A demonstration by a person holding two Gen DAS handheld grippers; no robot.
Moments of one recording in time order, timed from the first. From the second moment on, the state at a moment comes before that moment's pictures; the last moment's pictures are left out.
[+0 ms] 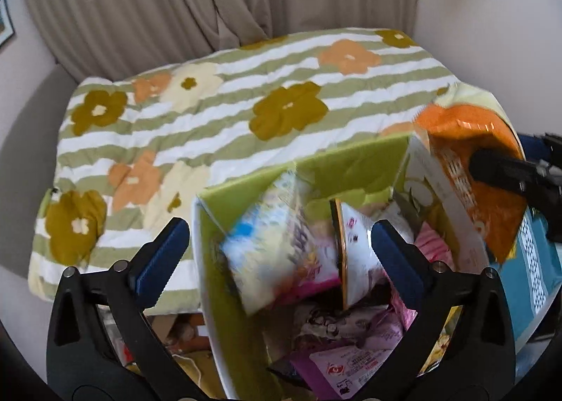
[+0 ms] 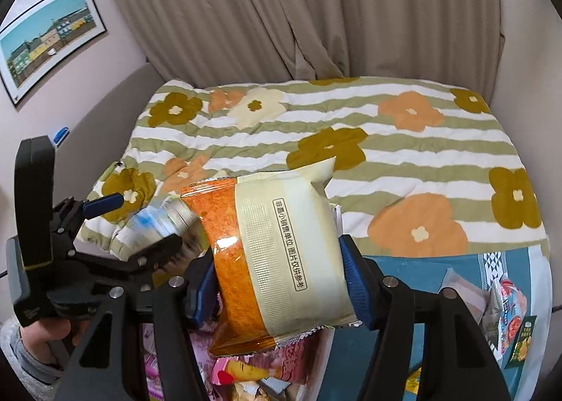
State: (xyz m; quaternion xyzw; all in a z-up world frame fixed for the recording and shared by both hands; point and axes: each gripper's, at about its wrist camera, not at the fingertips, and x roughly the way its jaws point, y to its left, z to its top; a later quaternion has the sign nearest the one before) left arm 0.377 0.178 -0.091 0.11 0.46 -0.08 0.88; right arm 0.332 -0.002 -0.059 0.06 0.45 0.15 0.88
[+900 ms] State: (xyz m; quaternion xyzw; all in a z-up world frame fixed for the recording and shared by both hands) left arm 0.343 0.221 -0.119 0.04 0.49 -0.06 0.87; right arm 0.355 0.034 -0.093 0.05 0.46 0.15 0.87
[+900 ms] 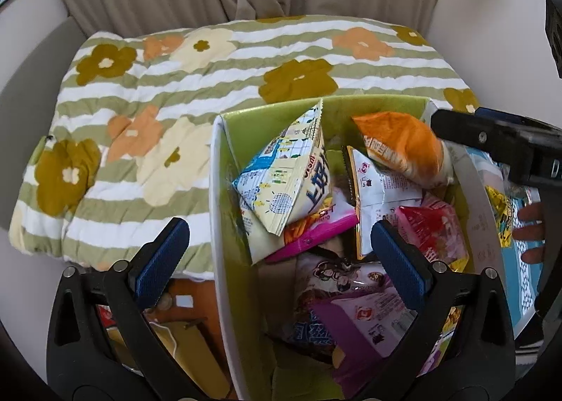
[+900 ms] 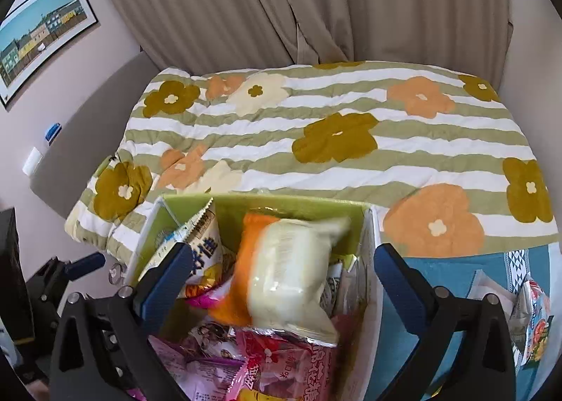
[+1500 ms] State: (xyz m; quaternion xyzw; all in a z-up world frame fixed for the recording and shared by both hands) left arm 0.310 0.219 -0.073 0.04 0.45 -0.05 0.89; right arm 0.319 0.032 -0.061 0.06 0.44 0.15 0.88
